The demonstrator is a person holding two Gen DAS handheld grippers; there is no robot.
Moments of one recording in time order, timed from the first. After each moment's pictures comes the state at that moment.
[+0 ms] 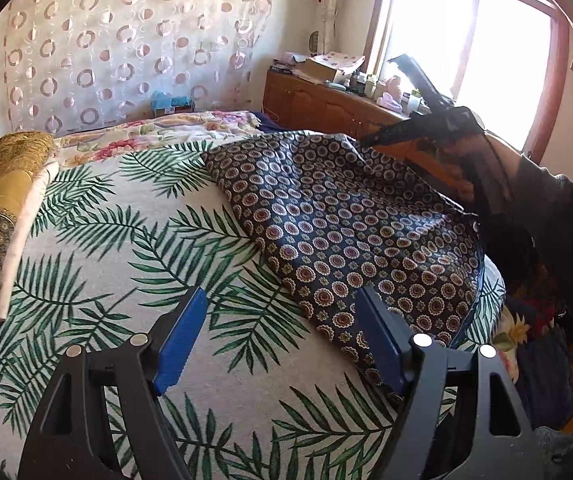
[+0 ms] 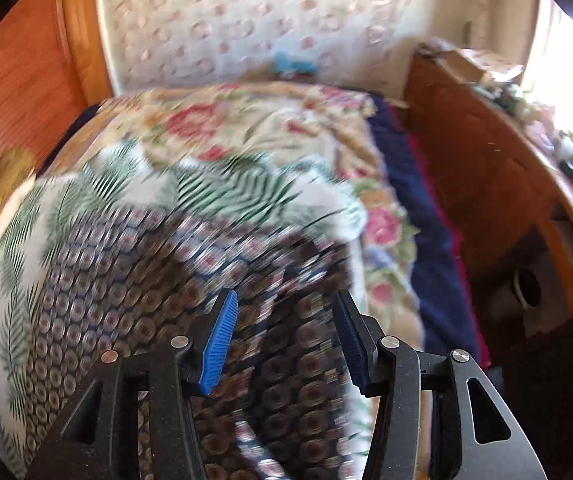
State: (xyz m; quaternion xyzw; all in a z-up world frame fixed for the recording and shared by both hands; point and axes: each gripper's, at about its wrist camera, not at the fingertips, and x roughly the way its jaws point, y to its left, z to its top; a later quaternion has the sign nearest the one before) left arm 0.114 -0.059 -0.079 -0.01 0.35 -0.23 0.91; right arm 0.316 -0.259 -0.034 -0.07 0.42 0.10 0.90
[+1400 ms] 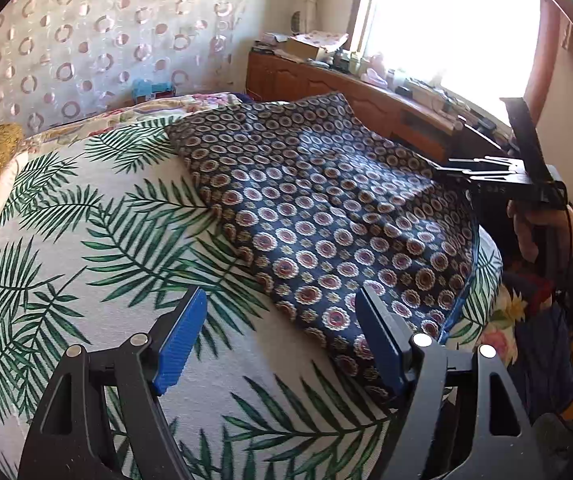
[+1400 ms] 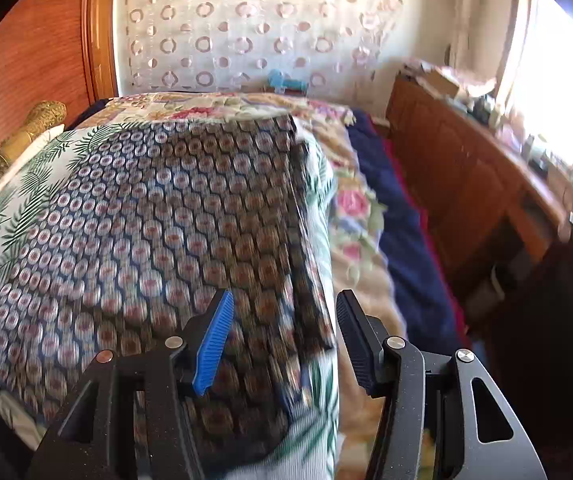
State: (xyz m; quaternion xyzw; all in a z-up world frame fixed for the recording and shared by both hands) left arm 0.107 -0.092 -0.099 0.02 0.38 -0.25 0.89; right arm 0.161 -0.341 -0.069 -0.07 0.36 0.07 0.93
